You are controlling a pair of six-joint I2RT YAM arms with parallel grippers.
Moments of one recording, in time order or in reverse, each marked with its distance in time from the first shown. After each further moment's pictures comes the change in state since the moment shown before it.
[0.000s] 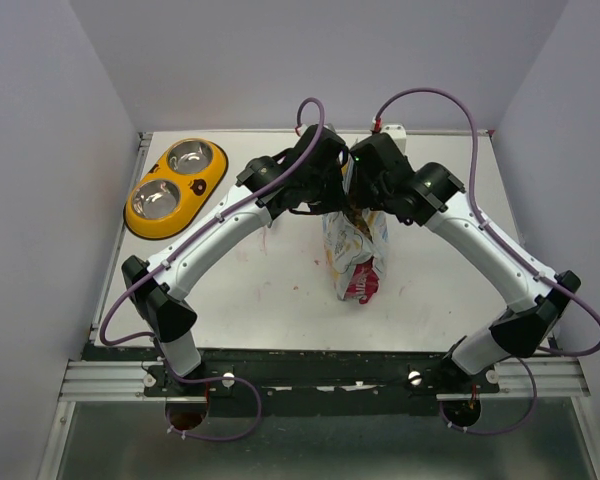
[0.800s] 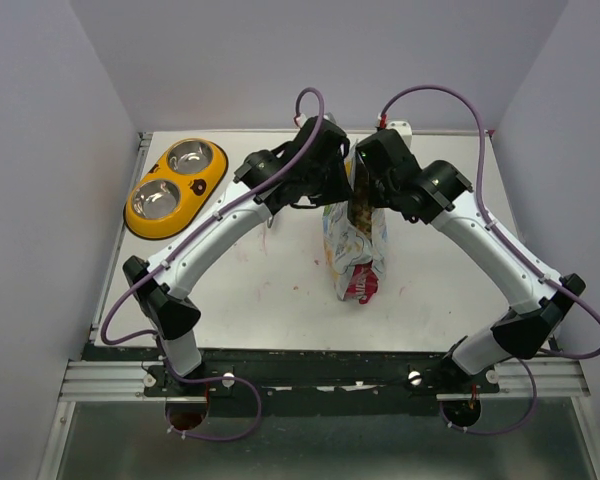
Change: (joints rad) left arm 0.000 0.016 0.068 -0.037 -0.058 0.016; right arm -0.008 -0.005 0.033 -0.033 0.014 -0.002
